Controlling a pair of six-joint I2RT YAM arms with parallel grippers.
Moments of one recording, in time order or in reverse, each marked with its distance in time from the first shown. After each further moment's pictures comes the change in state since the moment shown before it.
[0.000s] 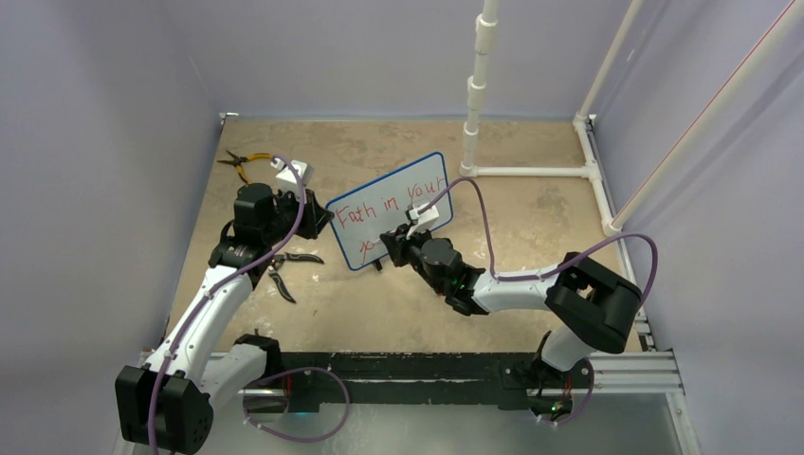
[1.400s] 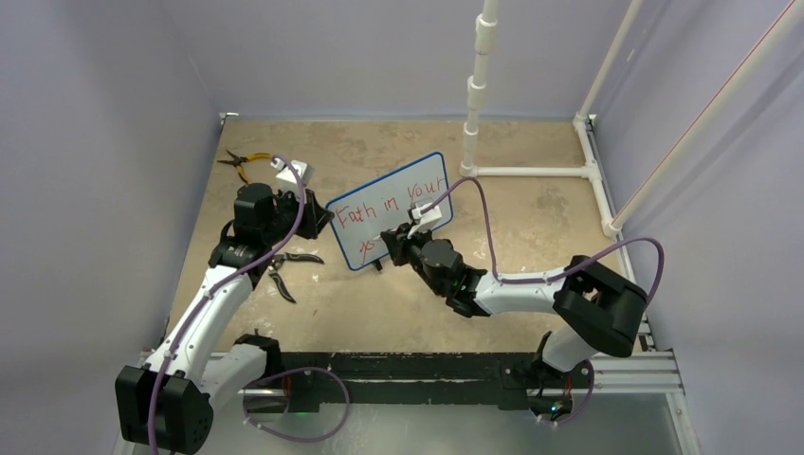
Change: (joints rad) left arm 0.000 0.000 0.000 0.000 0.000 0.000; right arm 0.027 -0.040 0.007 -0.020 0.050 0.014
